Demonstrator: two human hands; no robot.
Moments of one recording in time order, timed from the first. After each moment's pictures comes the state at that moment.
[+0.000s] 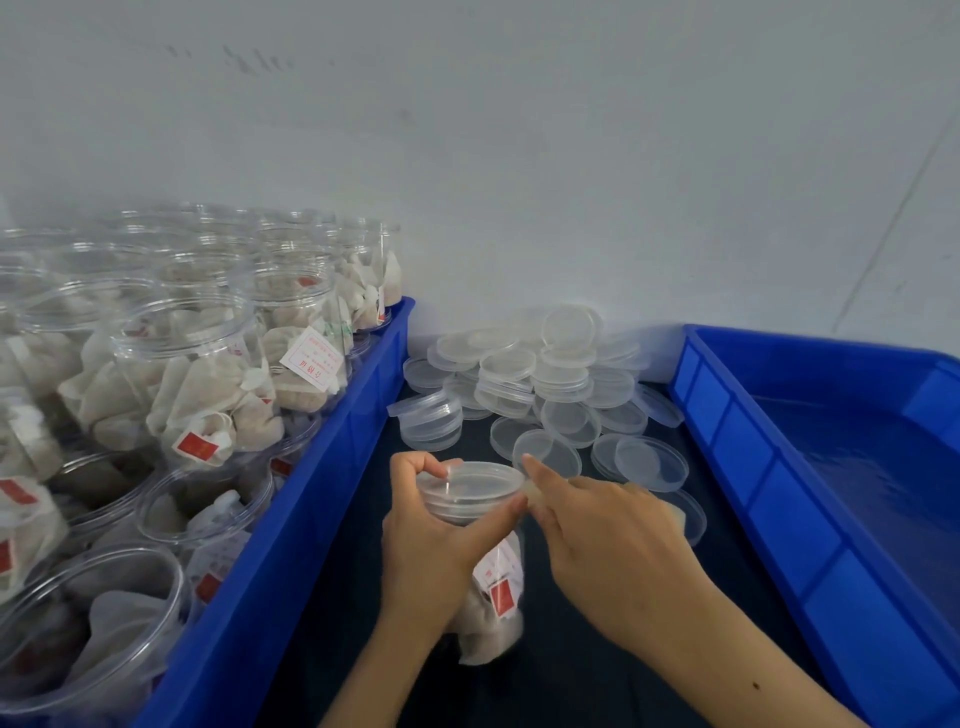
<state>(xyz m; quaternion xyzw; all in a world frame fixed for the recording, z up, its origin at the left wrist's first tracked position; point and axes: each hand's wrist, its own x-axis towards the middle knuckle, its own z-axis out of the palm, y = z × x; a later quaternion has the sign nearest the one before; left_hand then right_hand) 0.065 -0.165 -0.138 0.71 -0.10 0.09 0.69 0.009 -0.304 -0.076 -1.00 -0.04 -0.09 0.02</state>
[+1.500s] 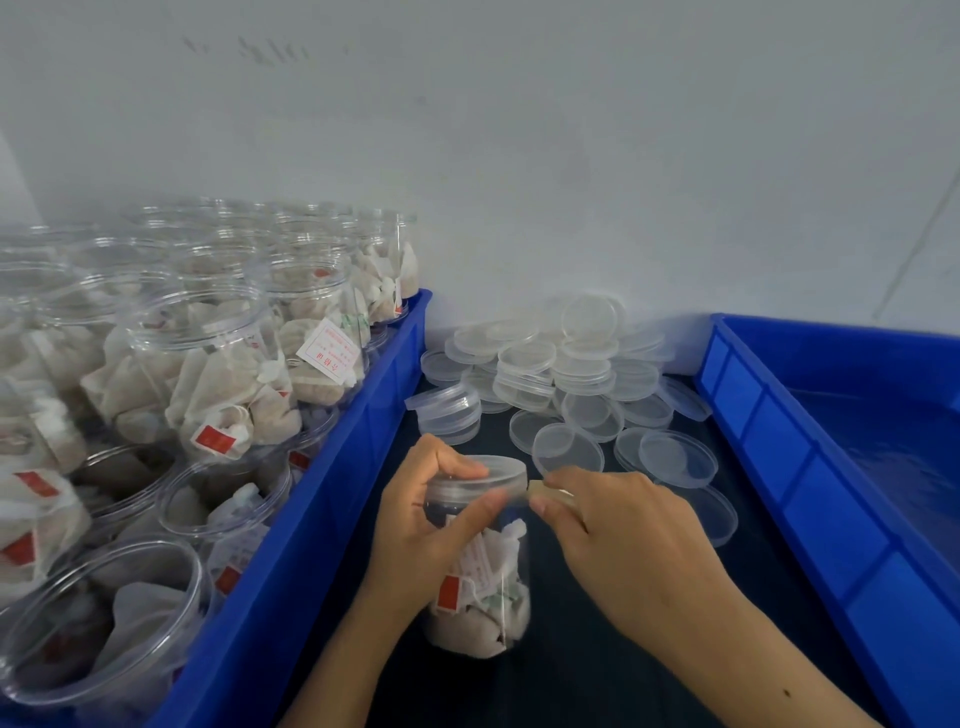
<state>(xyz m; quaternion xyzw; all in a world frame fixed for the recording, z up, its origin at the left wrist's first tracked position) 0.086 -0.142 -0.142 0.68 -0.29 0.15 0.66 0.008 -0.294 -0.067 -0.99 0.00 -0.08 0.13</state>
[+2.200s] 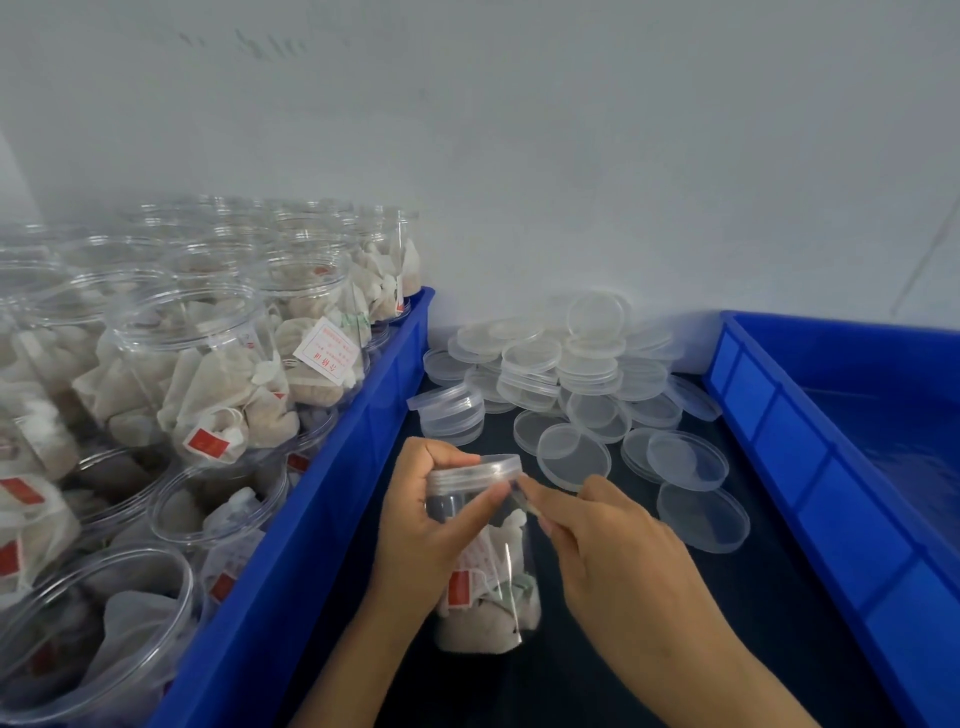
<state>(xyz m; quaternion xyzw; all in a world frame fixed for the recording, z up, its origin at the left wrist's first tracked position) 0.091 -0.148 -0.148 0.68 -0.22 0.14 0.68 0.004 -0.287 -0.083 -0.98 -0.03 -0.13 0.16</state>
